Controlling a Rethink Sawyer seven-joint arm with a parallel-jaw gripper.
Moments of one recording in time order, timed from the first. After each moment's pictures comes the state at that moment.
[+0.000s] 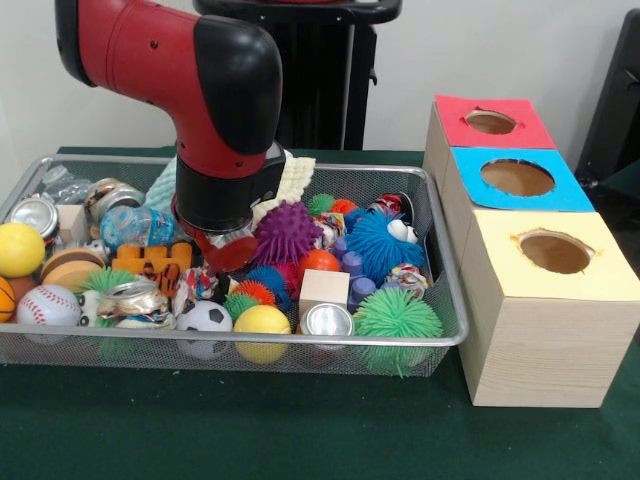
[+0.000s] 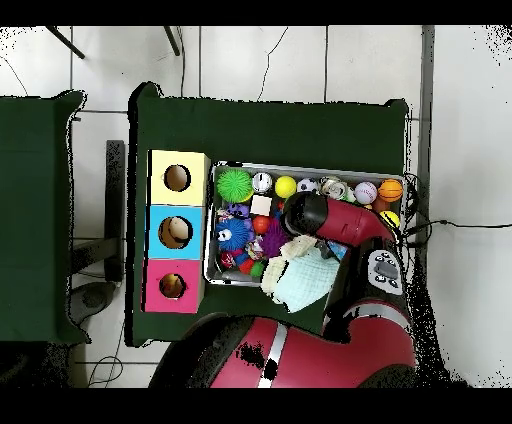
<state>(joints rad) -0.28 -0.29 -0.19 1.39 -0.02 0.52 2.40</state>
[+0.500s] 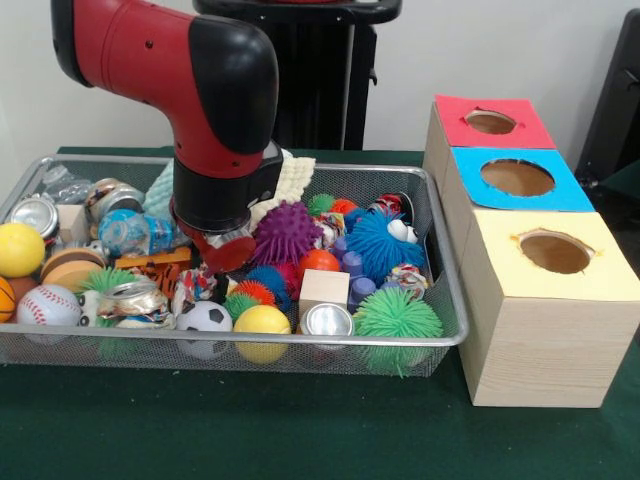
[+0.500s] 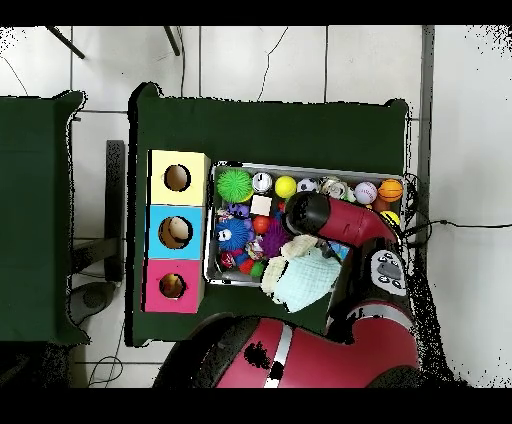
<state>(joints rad) -0.29 -0.30 -0.18 1.40 -0.02 0.52 2.40</state>
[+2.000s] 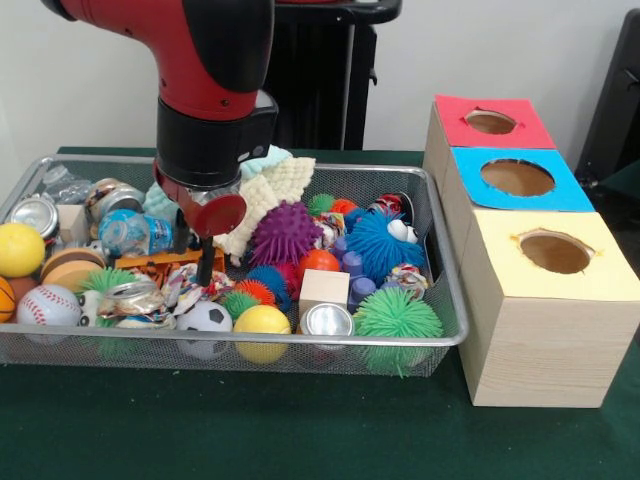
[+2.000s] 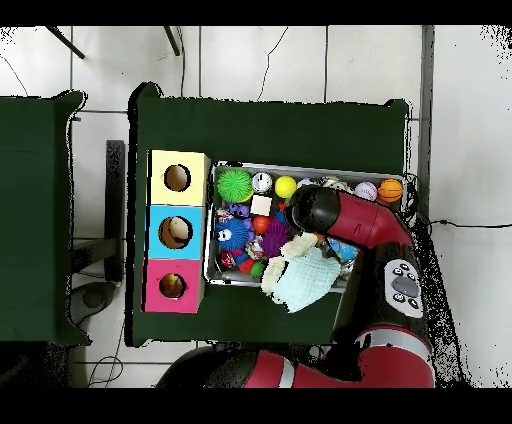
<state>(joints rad) -0.29 -0.42 -0.18 1.43 -0.02 0.52 2.40</state>
